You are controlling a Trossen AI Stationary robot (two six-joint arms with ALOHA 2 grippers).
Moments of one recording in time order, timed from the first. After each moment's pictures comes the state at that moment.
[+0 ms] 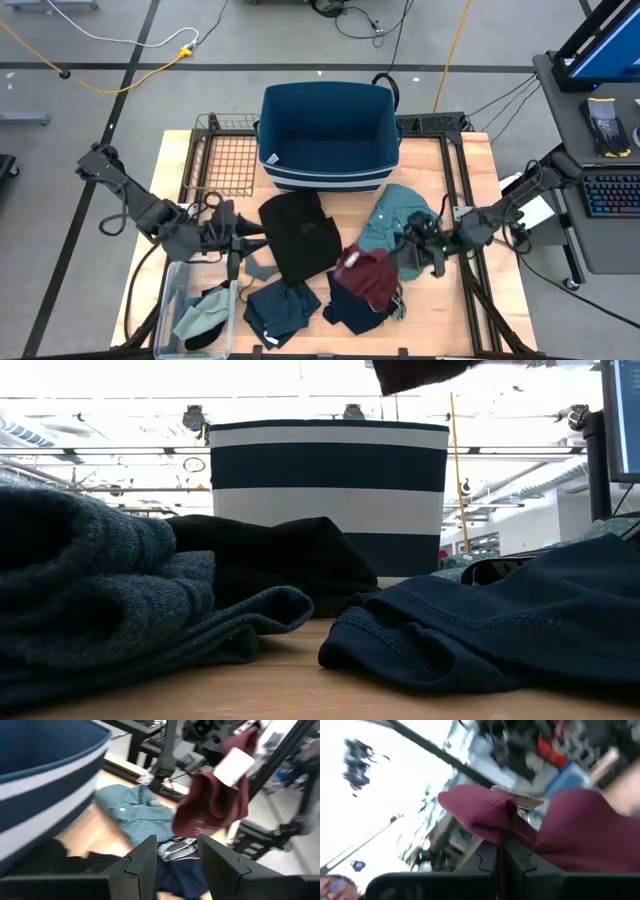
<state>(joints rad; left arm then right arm) -0.64 1.07 1.04 -0.34 -0.72 -0.66 0.56 1.01 0.62 0.59 0.27 1.01</state>
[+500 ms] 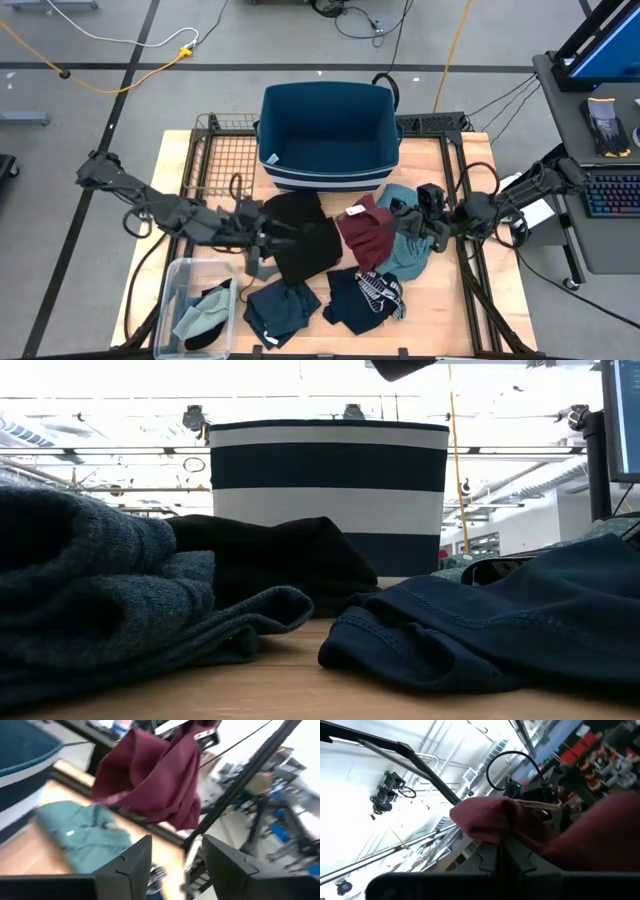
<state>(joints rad) -0.45 1.19 1.04 0.04 -0.43 -0.60 0.39 1.02 0.63 0.88 0.23 0.77</state>
